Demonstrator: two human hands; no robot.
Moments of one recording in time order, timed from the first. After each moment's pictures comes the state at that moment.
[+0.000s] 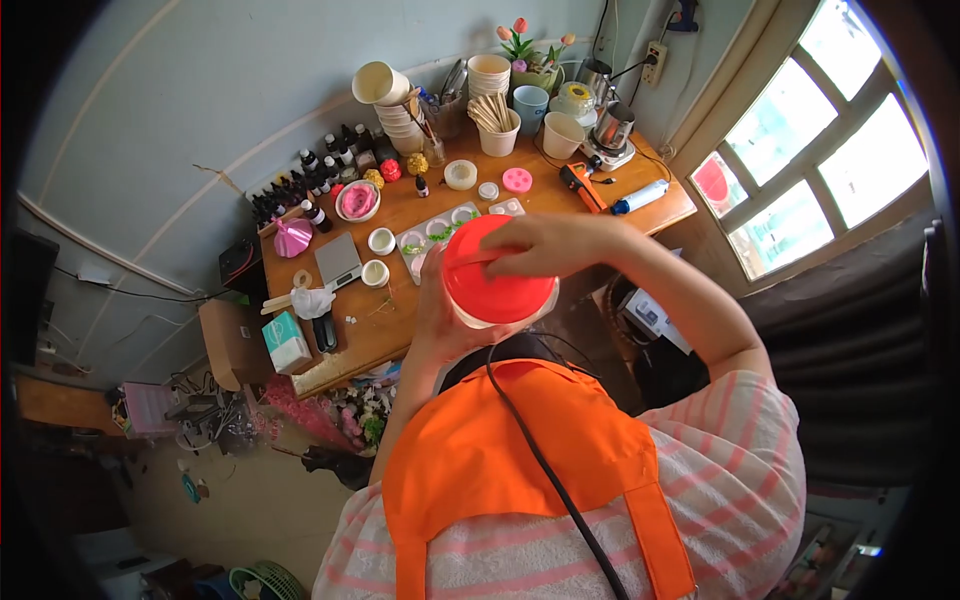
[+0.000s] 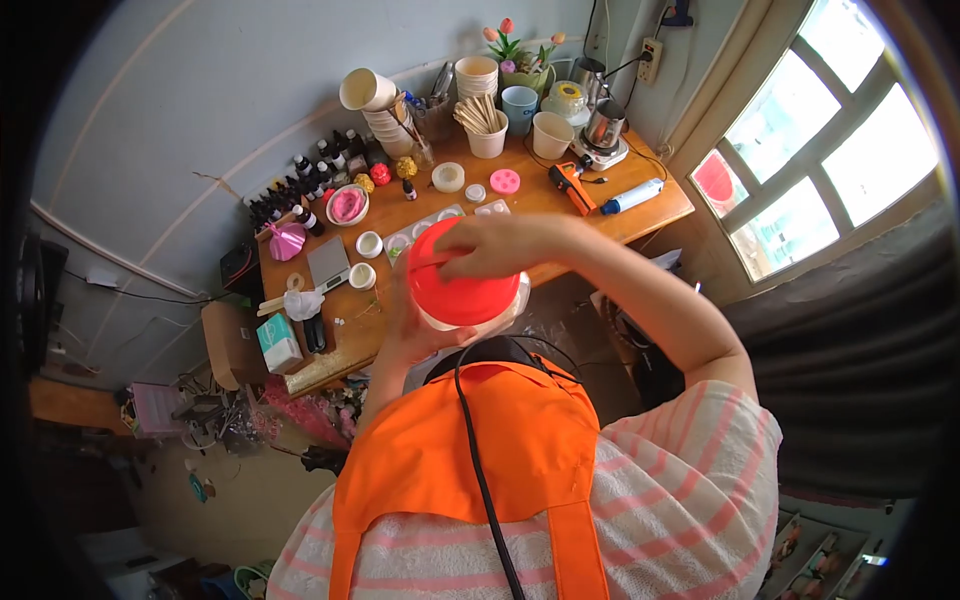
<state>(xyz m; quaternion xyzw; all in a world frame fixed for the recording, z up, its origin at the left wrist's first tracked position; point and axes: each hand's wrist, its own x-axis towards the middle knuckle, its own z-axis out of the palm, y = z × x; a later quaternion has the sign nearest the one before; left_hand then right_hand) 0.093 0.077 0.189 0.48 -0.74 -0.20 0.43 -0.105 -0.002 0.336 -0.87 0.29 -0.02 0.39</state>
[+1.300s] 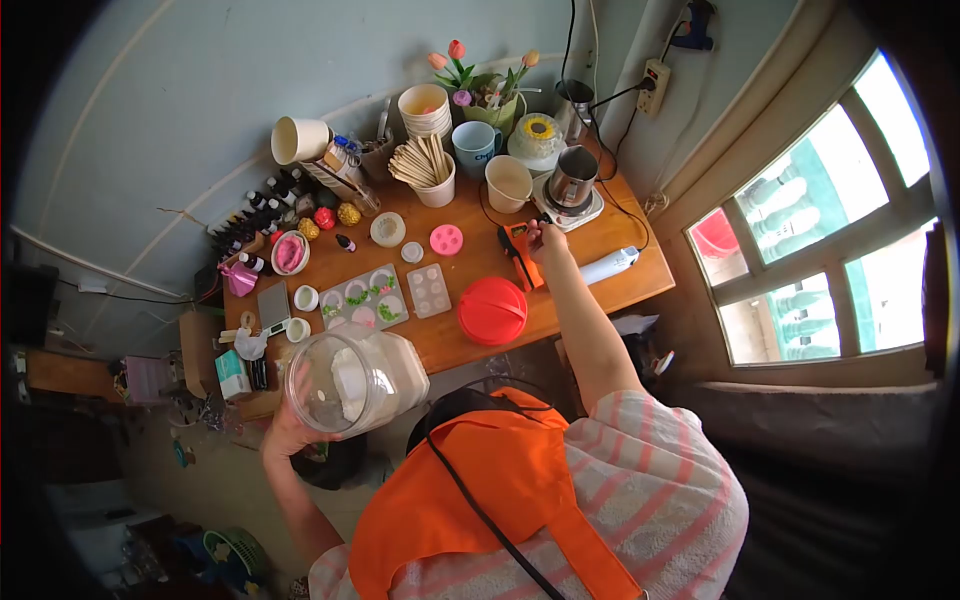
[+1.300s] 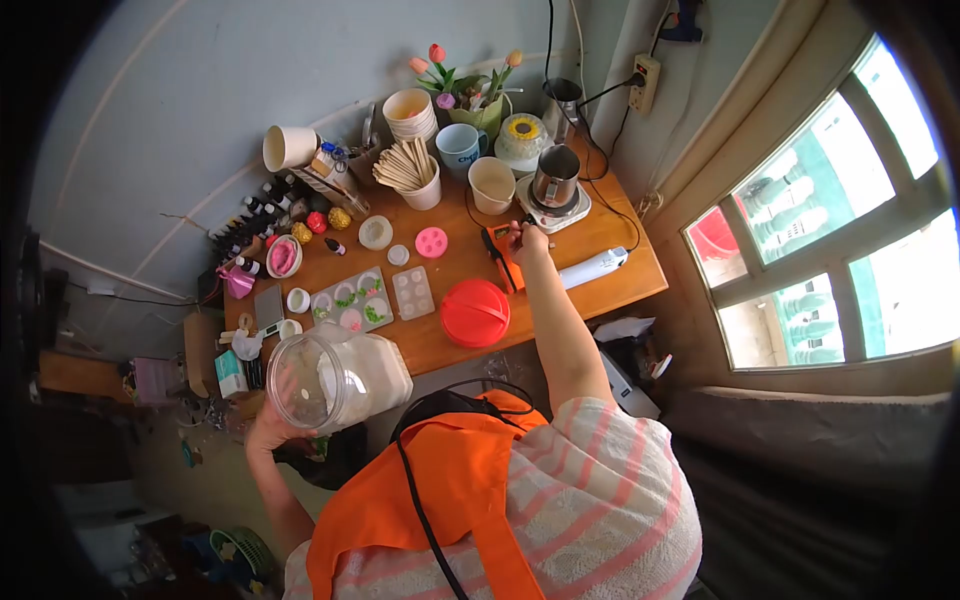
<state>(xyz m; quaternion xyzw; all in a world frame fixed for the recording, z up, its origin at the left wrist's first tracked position) 0.090 0.080 0.212 0.67 -0.44 -0.52 0.29 -0.331 -0.327 -0.003 0.07 0.46 -0.49 0.74</state>
